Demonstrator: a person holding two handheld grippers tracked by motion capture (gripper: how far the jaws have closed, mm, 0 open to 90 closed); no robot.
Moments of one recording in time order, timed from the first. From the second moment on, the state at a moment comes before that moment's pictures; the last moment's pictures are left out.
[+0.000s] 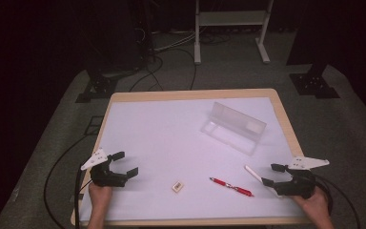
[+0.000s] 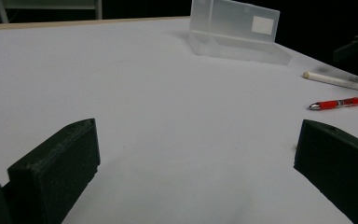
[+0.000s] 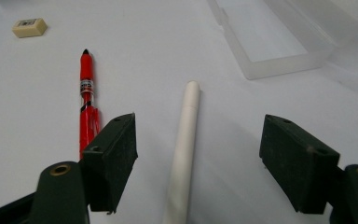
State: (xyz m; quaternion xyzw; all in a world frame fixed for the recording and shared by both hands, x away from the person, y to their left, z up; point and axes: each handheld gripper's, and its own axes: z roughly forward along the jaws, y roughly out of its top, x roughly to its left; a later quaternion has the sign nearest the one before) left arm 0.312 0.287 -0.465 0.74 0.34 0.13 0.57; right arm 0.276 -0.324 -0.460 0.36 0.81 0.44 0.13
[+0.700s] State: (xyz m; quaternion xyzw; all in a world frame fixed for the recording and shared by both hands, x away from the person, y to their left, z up) left arm 0.311 0.287 -0.465 0.74 0.33 0.13 0.57; right arm 0.293 -0.294 -0.439 0.32 0.83 0.43 0.13
